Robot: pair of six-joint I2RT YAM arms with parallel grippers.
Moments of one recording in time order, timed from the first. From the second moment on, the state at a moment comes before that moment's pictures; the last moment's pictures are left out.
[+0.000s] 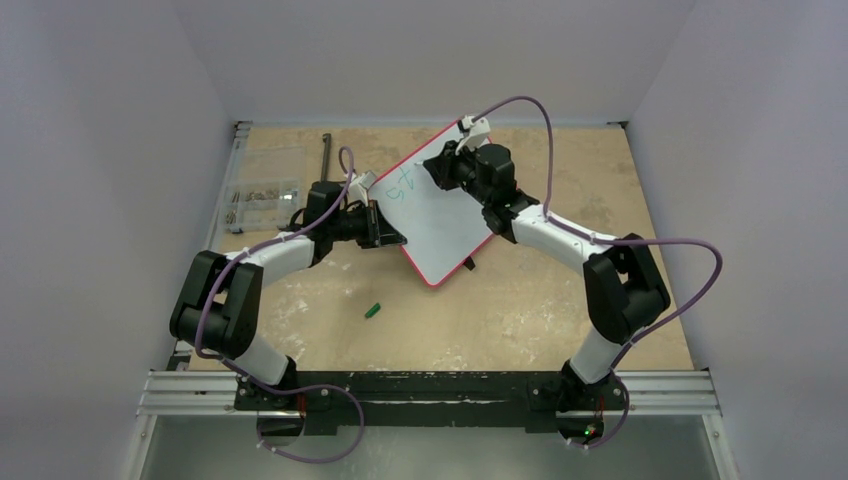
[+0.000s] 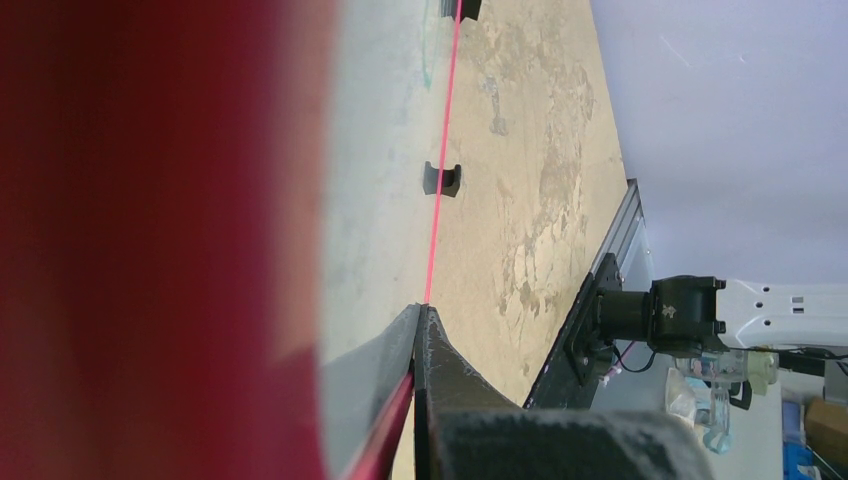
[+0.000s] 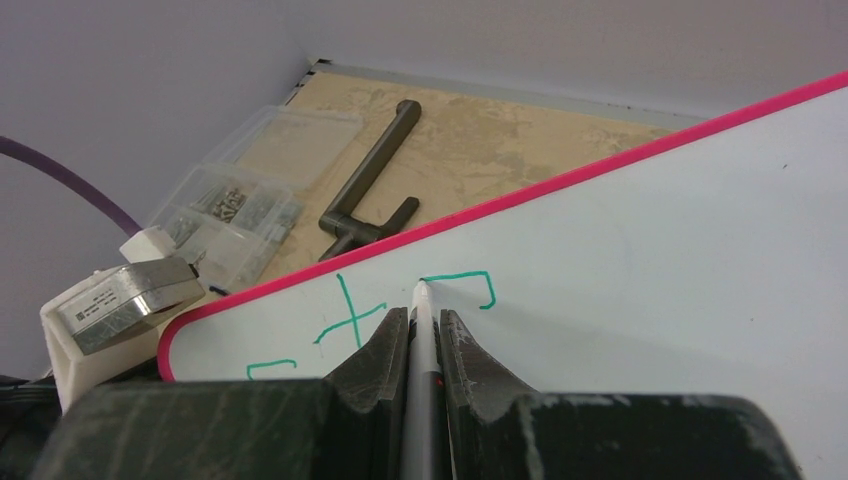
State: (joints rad) left arm -0.31 1.57 0.79 0.20 0.76 -0.54; right arm 0.55 1.70 1.17 0.40 -0.08 0.32
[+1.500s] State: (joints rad) left arm -0.31 1.57 0.79 0.20 0.76 -0.54; right arm 0.48 1.66 1.12 0.34 -0.02 0.35
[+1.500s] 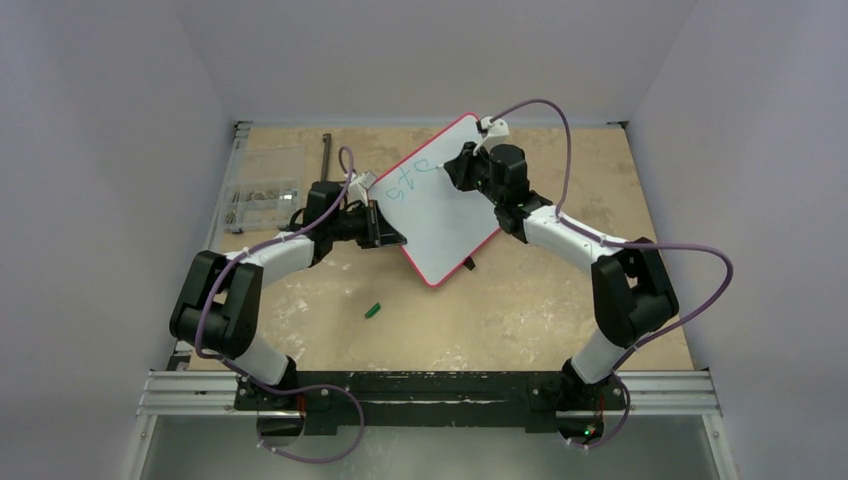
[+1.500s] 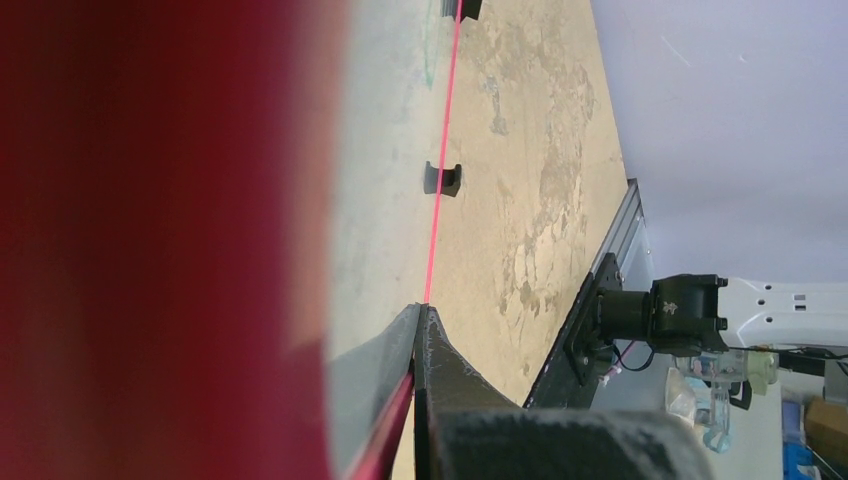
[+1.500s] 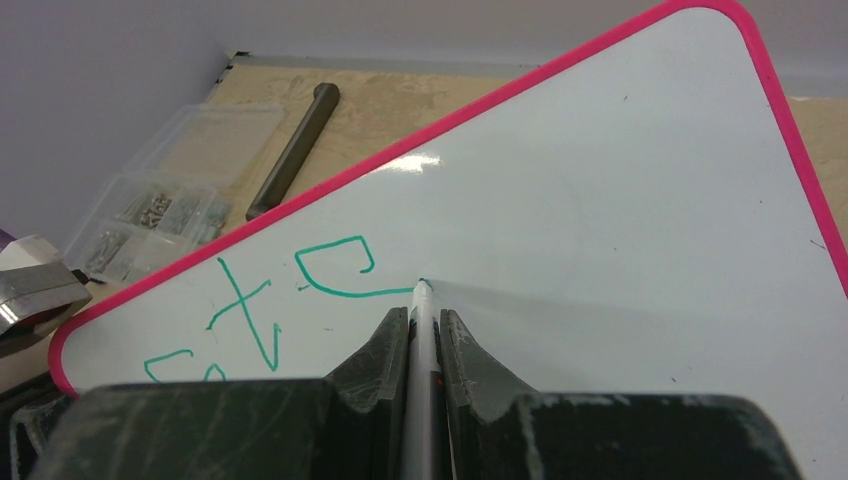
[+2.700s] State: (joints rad) left arm -0.31 1.56 0.79 0.19 0.76 -0.54; right arm 0.46 1.73 1.24 0.34 -0.04 0.35
